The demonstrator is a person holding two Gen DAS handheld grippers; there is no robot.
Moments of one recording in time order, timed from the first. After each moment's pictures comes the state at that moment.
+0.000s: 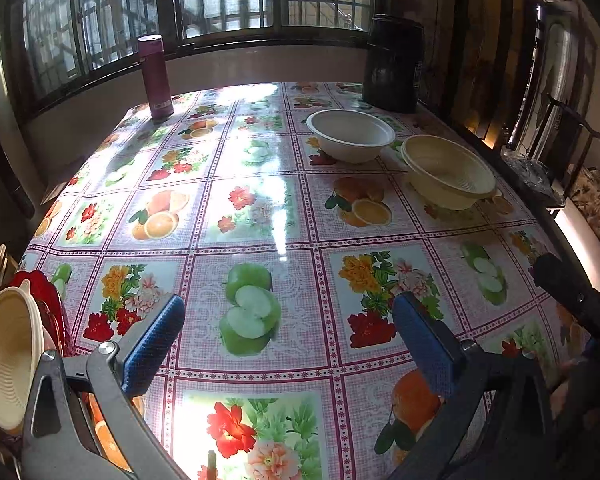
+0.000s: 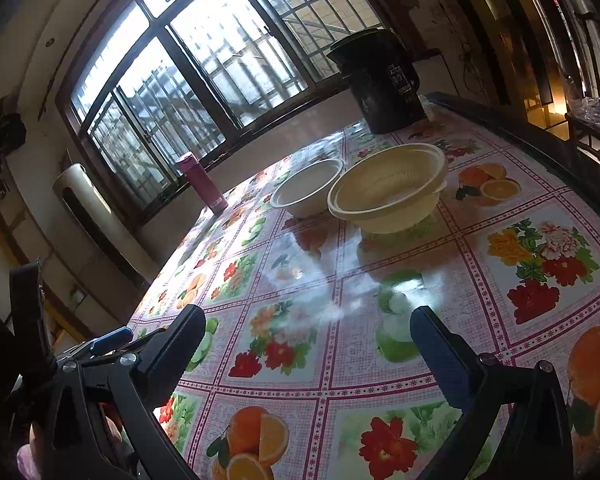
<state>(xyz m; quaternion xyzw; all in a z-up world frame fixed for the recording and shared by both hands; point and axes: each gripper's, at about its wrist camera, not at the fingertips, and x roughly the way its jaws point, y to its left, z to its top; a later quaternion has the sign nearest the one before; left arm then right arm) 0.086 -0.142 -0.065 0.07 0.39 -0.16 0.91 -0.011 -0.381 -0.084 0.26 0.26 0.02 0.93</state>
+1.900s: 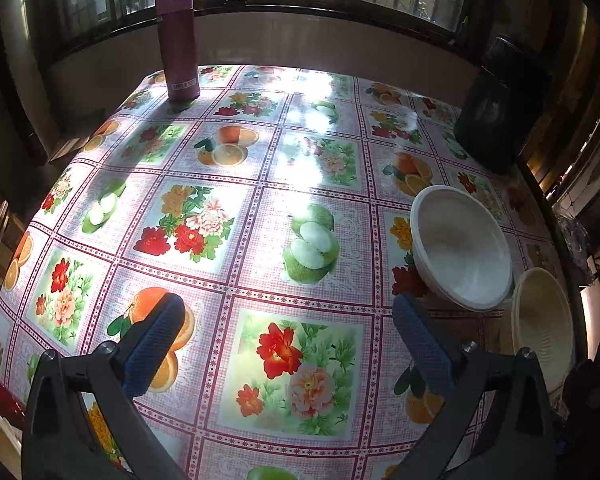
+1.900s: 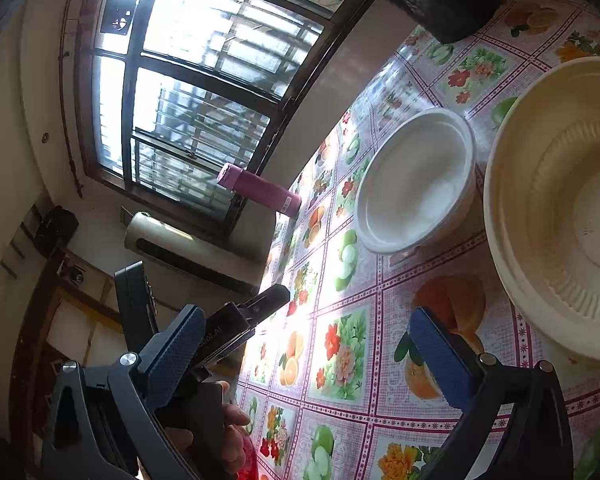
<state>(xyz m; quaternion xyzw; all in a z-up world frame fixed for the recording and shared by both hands) 0.292 -0.154 -0.064 -0.01 0.46 -0.08 0.89 0.202 -0.391 -0.115 0.46 0.30 0.18 0.81</state>
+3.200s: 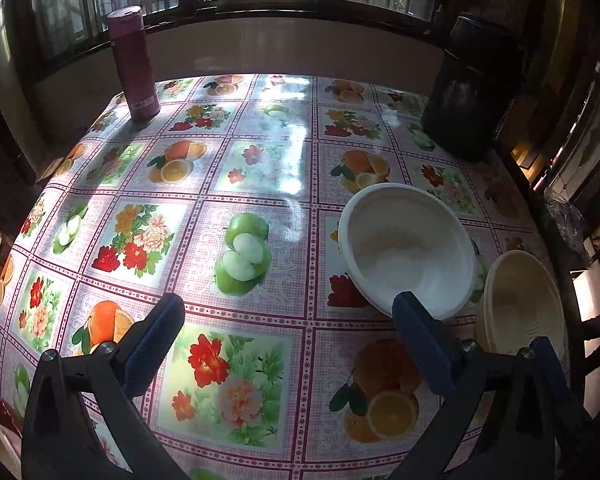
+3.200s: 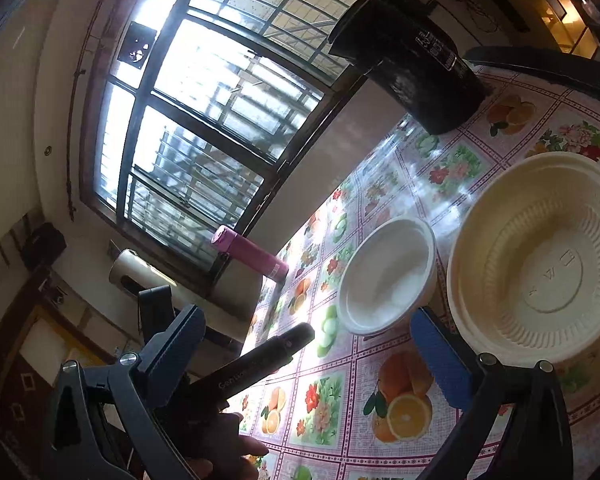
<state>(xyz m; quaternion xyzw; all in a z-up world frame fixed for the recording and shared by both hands) 0.288 -0.211 -0.057 0.02 0.45 -0.10 0.89 0.181 -0.427 -0.075 0.44 0.21 0.11 0.87</state>
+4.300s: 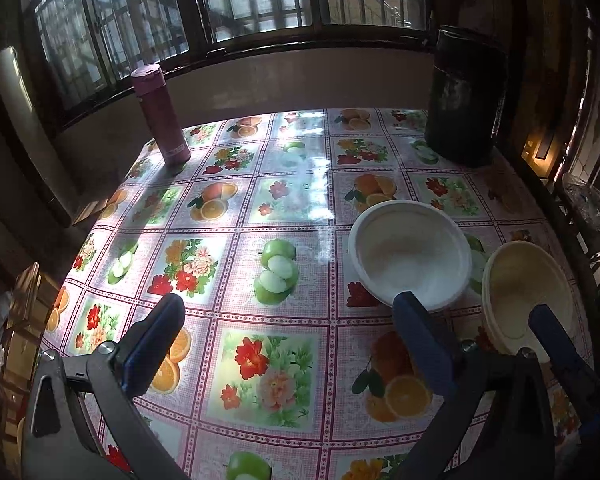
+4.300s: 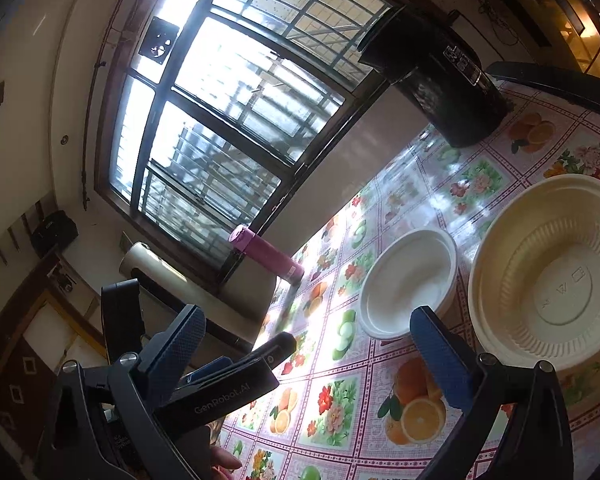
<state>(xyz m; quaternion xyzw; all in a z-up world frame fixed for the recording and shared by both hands) 0.252 -0.215 -0.025 0.10 0.39 -0.06 0.91 0.178 -0.420 -0.062 0.42 0.19 0.14 0.88</state>
